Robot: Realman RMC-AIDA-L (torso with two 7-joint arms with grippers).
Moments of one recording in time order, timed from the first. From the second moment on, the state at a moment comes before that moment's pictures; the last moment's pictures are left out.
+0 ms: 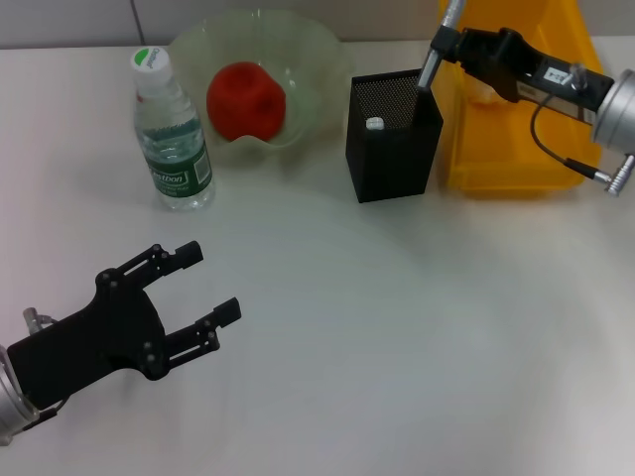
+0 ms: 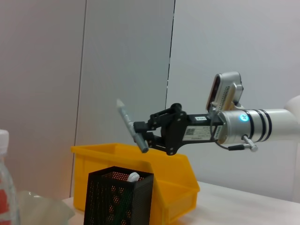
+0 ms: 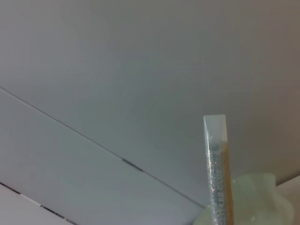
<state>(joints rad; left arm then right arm) -0.25 -2.03 1.03 0.26 1.39 1.62 -0.70 0.65 2.01 -0.99 -0.33 -1.29 -1.14 1.94</state>
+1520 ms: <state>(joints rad) -0.25 -2.03 1.02 0.26 1.39 1.62 -0.70 0.66 2.09 -0.99 -0.34 -1.30 -1.08 1.01</state>
